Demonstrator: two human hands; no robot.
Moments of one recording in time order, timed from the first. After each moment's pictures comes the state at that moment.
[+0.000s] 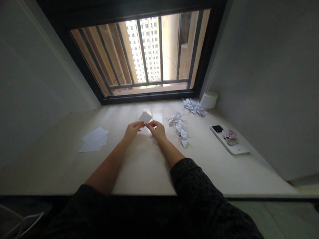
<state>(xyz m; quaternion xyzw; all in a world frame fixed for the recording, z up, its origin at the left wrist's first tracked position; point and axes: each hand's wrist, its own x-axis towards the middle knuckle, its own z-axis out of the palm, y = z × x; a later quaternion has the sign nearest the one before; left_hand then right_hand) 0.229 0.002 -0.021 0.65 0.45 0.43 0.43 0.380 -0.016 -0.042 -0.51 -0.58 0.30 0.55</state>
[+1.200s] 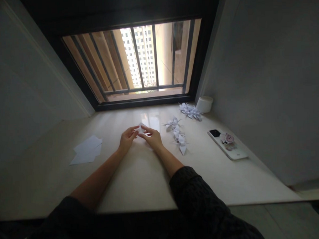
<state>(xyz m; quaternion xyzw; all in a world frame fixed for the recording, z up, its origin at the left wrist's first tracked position) 0.220 0.006 -0.037 0.64 0.38 0.51 0.42 0.371 -0.019 -0.040 -0.47 -0.57 0.36 0.57</state>
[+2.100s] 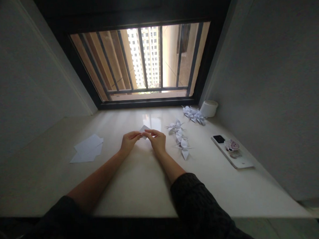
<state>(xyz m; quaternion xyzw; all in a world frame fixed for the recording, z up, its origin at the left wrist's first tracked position) 0.228 -0.003 -0.035 0.63 0.39 0.52 0.43 0.370 -0.025 -0.039 -0.53 -0.49 0.31 0.62</state>
